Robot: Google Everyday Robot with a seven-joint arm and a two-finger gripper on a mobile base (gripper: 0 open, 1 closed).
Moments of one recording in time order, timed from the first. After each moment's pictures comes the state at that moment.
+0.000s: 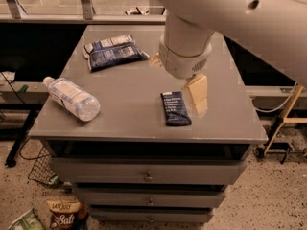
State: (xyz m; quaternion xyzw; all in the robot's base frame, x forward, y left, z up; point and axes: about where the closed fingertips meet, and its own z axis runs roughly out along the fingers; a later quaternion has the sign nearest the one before) arm 0.515 -0.058 0.904 -0.88 0.45 -0.12 0.08
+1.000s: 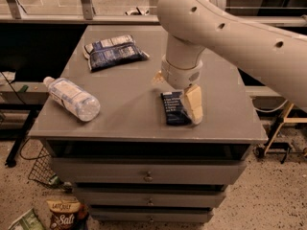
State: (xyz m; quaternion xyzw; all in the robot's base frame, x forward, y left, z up) arm 0.559 -0.064 0.818 -0.90 0.43 -0.03 0.04
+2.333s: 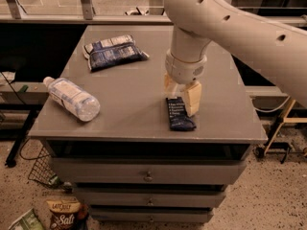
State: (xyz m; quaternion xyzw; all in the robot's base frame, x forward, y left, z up) arm 0.563 -0.070 0.824 -0.90 0.44 -0.01 0.04
